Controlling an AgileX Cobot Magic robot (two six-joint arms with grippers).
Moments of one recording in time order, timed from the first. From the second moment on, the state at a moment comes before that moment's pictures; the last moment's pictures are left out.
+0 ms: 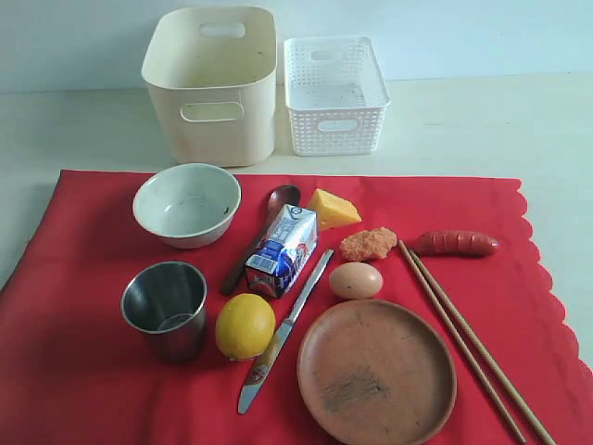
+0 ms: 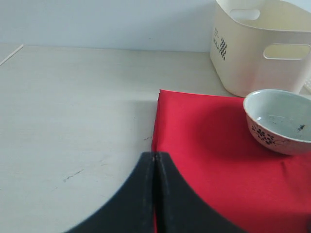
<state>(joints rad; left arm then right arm) 0.01 0.01 0.00 -0.01 0.37 -0.01 0.01 0.01 -0.04 0.28 -0.33 0.22</state>
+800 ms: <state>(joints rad) 0.01 0.01 0.00 -0.01 0.37 0.00 0.01 0.93 -0.66 0.45 0.49 -0.41</state>
